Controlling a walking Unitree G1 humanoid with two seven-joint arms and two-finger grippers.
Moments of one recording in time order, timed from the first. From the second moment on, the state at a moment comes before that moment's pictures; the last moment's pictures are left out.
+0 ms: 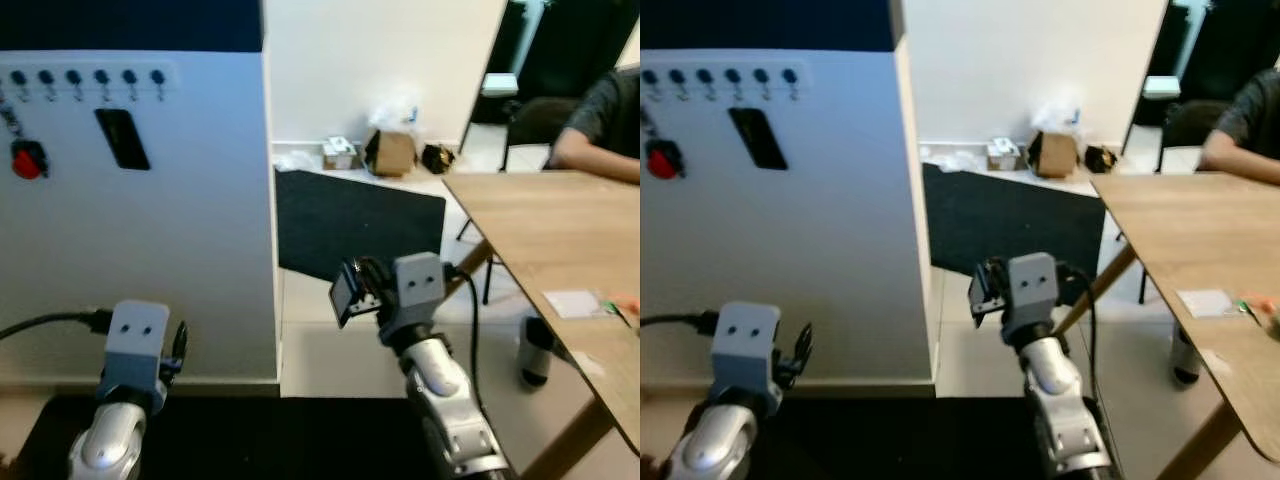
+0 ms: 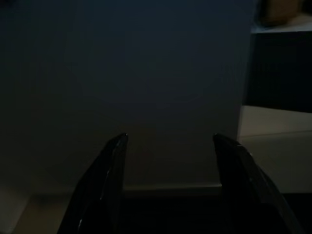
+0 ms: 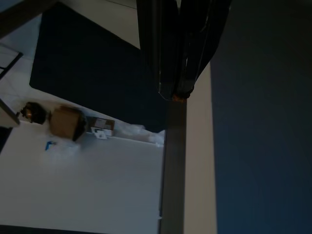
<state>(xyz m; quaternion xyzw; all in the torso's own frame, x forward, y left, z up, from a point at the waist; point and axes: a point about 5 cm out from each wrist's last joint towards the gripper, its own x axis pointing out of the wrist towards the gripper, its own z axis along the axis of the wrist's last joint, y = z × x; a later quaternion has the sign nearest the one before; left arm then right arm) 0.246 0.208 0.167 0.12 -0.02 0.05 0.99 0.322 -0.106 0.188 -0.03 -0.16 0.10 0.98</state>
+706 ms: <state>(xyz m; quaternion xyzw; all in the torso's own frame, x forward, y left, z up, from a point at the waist) 0.245 0.210 0.164 0.12 -0.02 0.06 0.99 0.322 -0.103 0.191 -0.03 -0.17 0.11 0.98</state>
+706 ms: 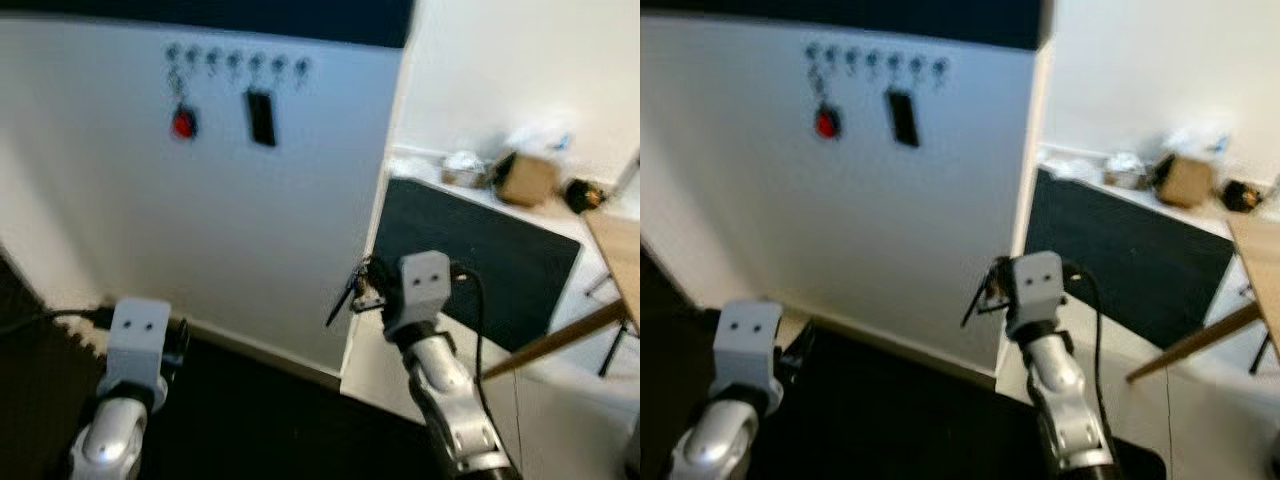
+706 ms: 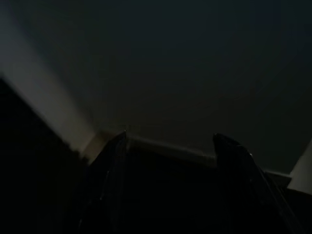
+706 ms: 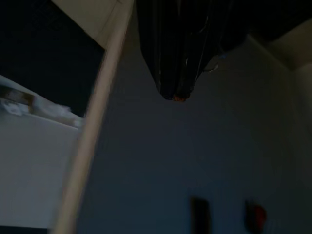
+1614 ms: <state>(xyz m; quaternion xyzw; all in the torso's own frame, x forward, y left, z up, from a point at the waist) 0.245 0.210 0.160 0.12 -0.01 0.06 0.99 0.321 -0.102 0.186 -0.03 -0.16 0.11 0.98</state>
